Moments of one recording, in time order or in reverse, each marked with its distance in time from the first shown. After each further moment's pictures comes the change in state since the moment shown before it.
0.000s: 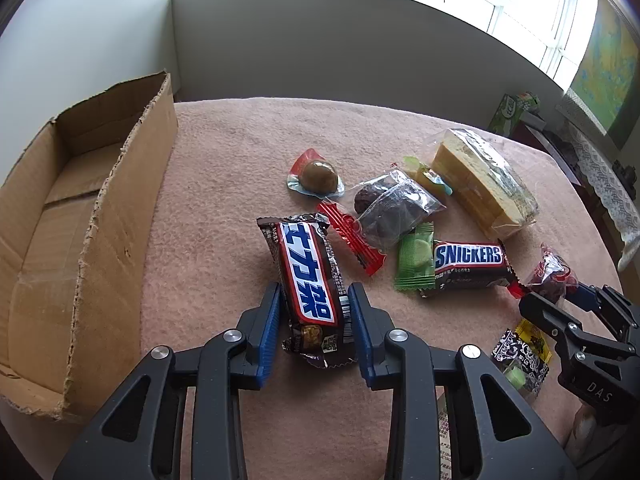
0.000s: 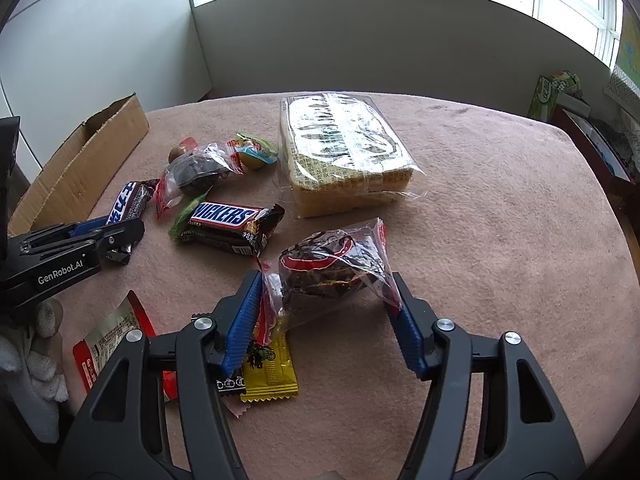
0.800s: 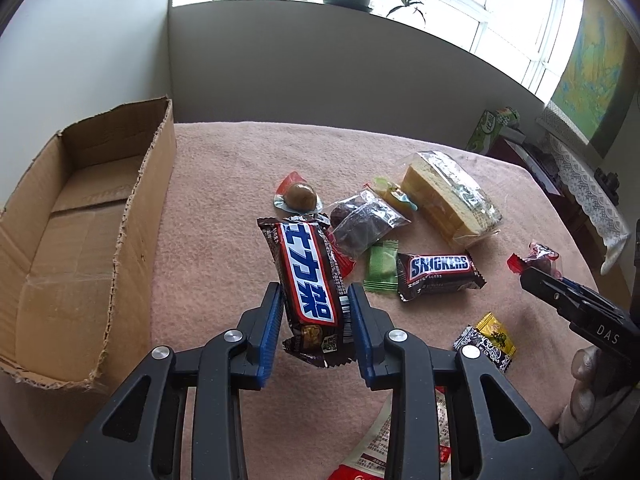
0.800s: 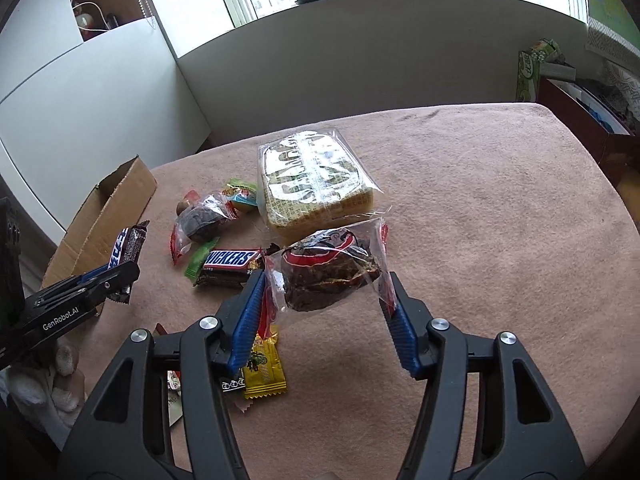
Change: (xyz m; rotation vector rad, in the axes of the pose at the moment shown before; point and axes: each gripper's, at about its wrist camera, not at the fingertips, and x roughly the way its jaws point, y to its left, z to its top) left arm -0.036 0.012 0.000 0.006 -0.067 -0.067; right arm -0.025 -0.029 0.008 0.155 -0.086 0.084
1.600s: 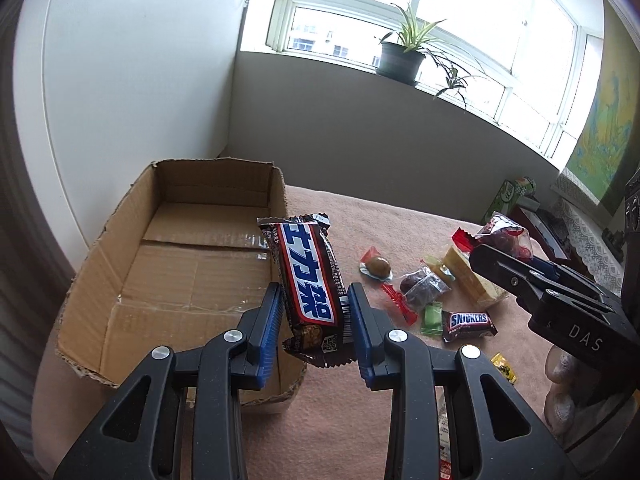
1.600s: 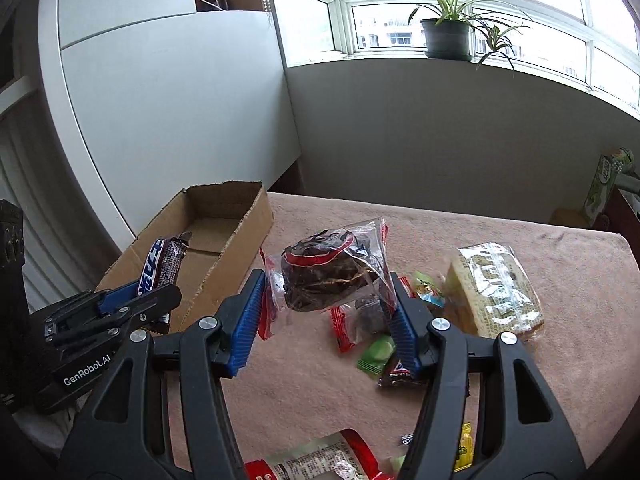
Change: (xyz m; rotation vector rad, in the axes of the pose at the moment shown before) left arm -0.068 0.073 0.007 -0.120 -0.187 0.067; right arm 0.009 0.173 0.045 -0.265 -0.099 0.136
